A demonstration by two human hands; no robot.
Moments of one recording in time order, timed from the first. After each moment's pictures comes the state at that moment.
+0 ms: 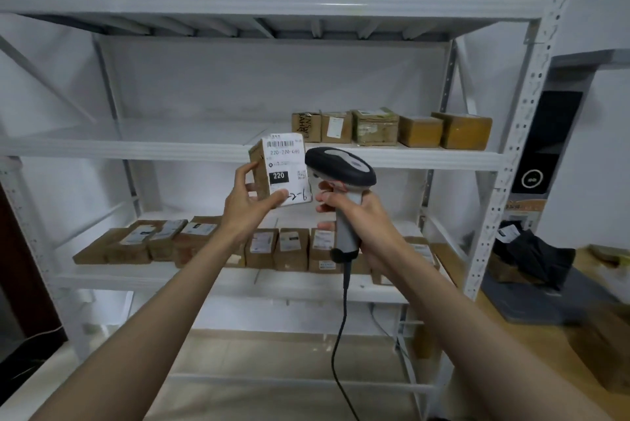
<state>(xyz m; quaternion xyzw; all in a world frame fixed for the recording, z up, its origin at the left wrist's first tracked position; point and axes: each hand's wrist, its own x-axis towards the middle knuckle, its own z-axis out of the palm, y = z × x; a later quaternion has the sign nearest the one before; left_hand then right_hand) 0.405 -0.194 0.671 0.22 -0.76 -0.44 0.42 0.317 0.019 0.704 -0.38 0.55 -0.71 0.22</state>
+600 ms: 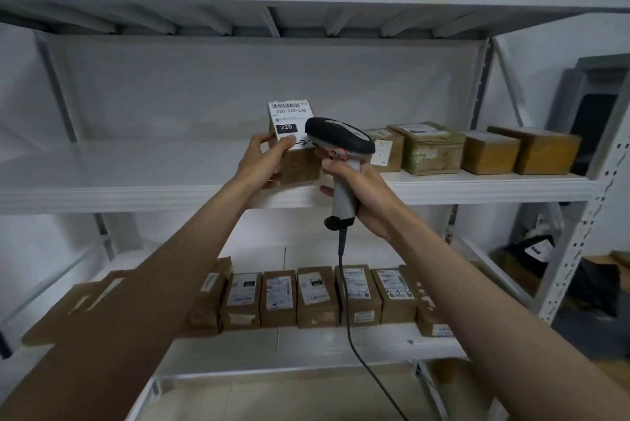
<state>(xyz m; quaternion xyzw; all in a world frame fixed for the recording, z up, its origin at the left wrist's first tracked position) 0.285 -0.411 0.779 0.21 -0.72 -0.58 0.33 0.214 -0.226 0.763 -0.38 0.55 -0.72 0.20</state>
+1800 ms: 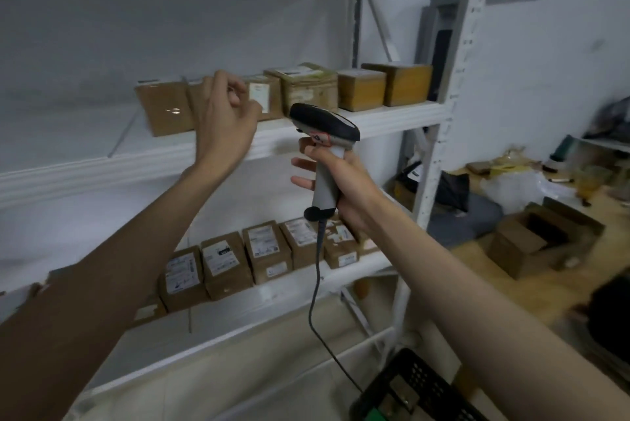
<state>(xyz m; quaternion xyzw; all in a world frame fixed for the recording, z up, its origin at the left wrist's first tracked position) 0.196 -0.277 0.752 0.00 -0.80 -0.32 0.50 0.182 -0.084 0.701 -0.20 0.51 -0.83 0.14</state>
